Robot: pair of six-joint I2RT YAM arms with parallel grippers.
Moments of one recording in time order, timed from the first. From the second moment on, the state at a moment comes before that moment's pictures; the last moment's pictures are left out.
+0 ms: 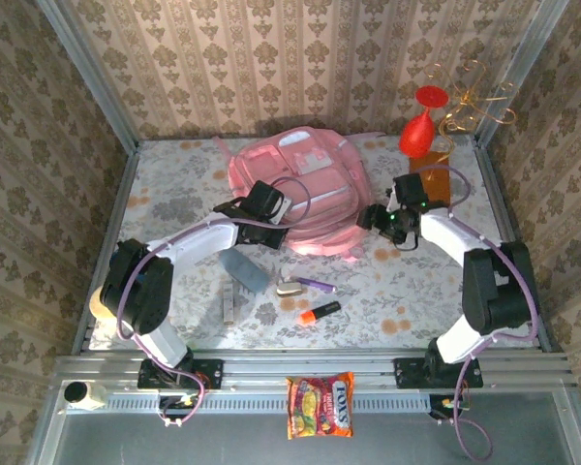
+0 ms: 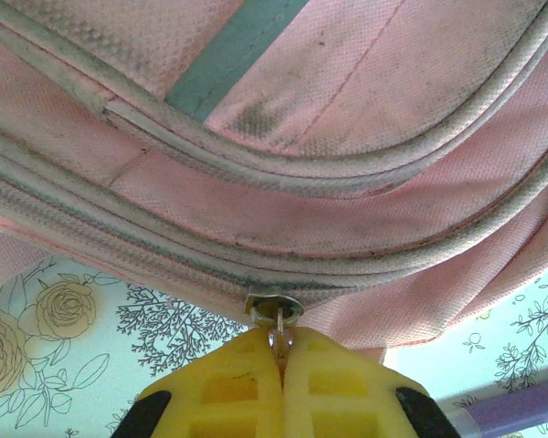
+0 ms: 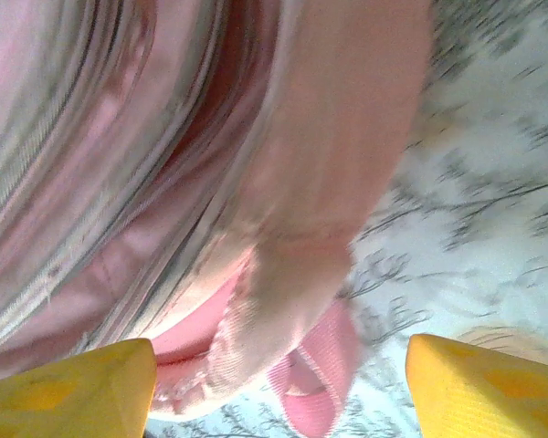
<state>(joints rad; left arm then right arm) -0.66 1.67 1.15 -0.51 0.05 -0.12 0.22 1.61 0.96 -0.39 -0.32 0.60</state>
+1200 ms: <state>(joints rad) -0.41 1.79 1.25 -0.48 0.08 -0.02 0.10 1.66 0.95 -0.38 -0.31 0.50</state>
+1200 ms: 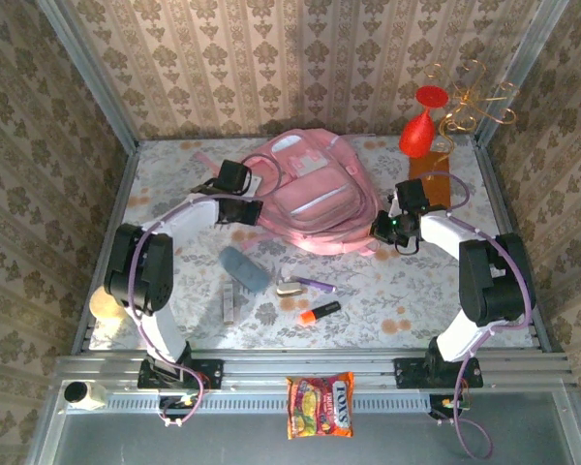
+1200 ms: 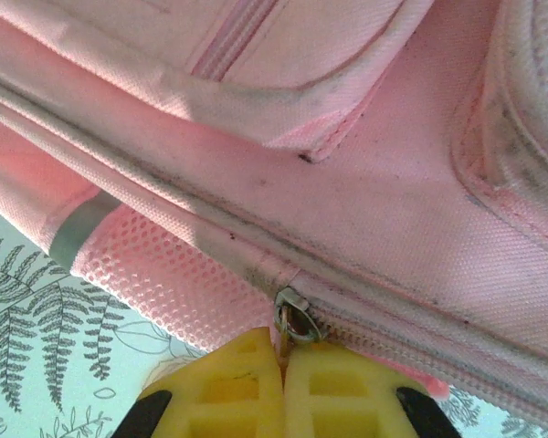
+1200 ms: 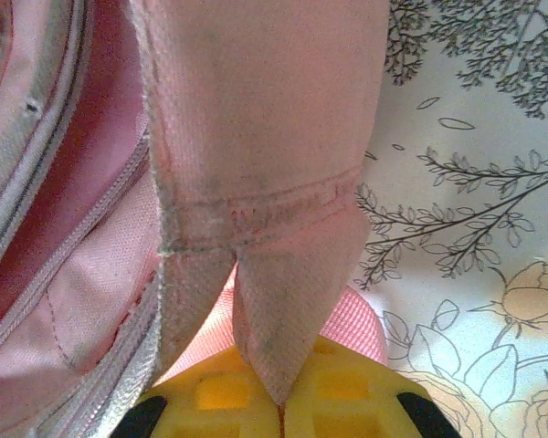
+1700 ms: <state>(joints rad) -0.45 1.59 1.10 -0.36 0.02 -0.02 0.15 1.66 0.91 -0.30 -0.35 0.56</state>
